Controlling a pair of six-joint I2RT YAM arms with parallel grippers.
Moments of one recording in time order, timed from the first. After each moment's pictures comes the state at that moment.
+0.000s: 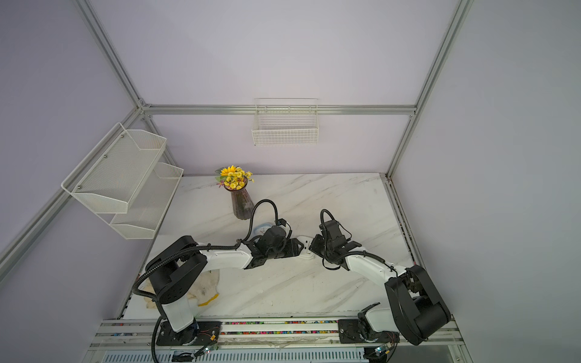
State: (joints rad) left arm -0.86 1.82 0.95 0.18 0.05 -0.89; right arm 0.45 1.35 0.64 -0.15 -0.10 0.92
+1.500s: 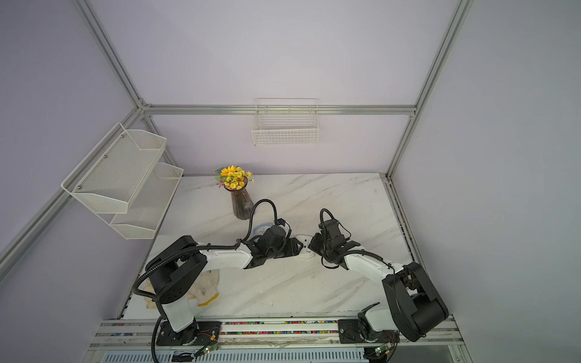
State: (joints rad) left arm -0.86 1.82 0.95 0.18 0.05 -0.91; right arm 0.45 1.38 0.64 -0.11 -0.08 0.93
